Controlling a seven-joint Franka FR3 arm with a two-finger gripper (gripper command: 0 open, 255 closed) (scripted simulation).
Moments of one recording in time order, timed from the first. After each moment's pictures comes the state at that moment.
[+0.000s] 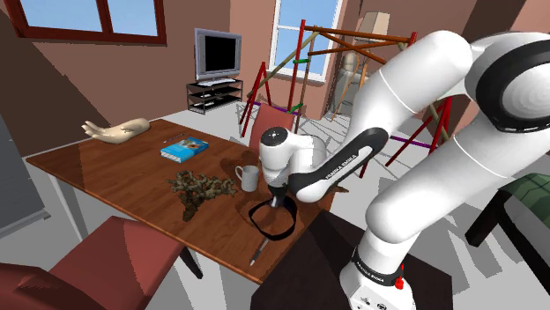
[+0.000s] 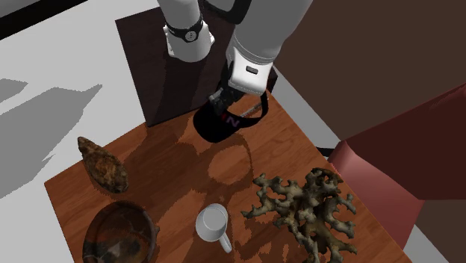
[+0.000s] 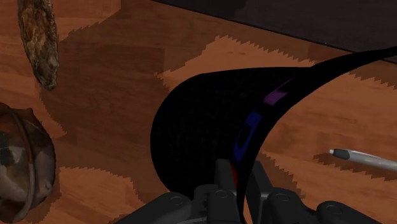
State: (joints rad) arm -0.24 -0.38 0.46 -2.87 -0.43 2.47 0.28
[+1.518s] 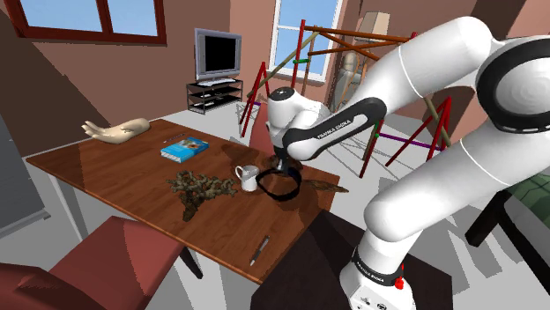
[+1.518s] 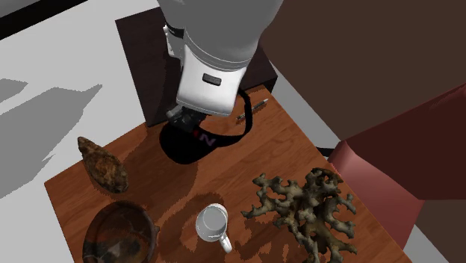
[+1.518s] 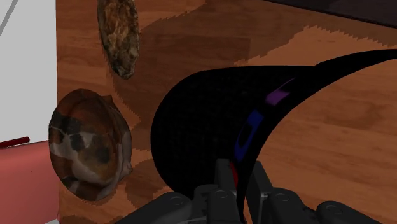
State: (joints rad) arm -0.29 -0.44 0.26 -2.71 -0.42 2.32 -0.01
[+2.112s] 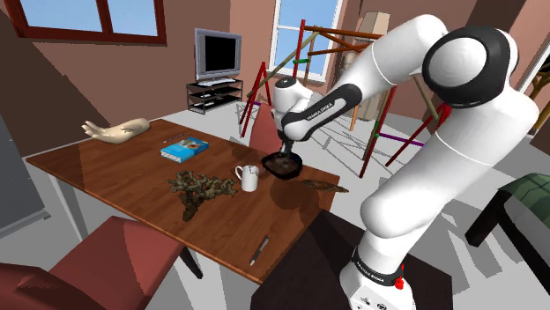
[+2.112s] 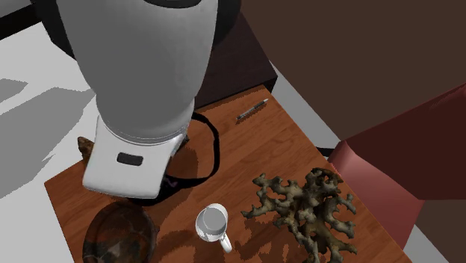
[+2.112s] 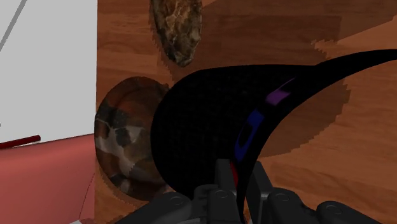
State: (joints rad) arm -0.42 -0.23 0.15 -2.51 -0.53 2.39 -0.15
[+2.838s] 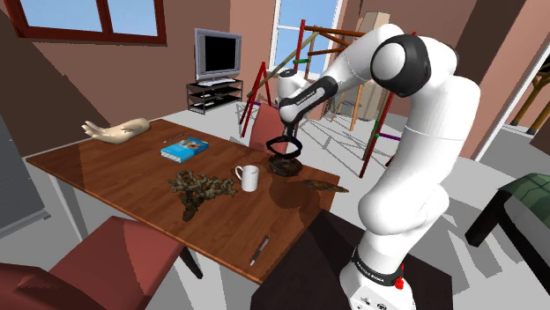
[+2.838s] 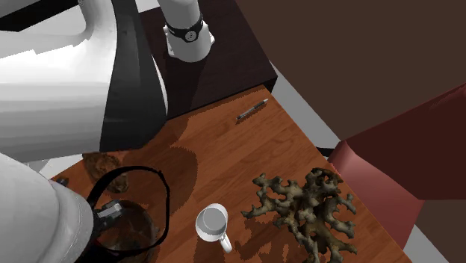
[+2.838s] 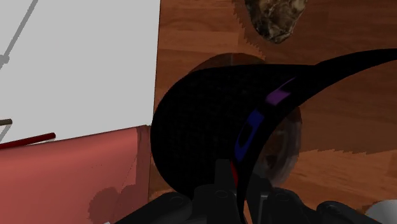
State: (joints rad) arm -0.51 0.08 0.06 -2.14 -0.53 2.40 -0.34
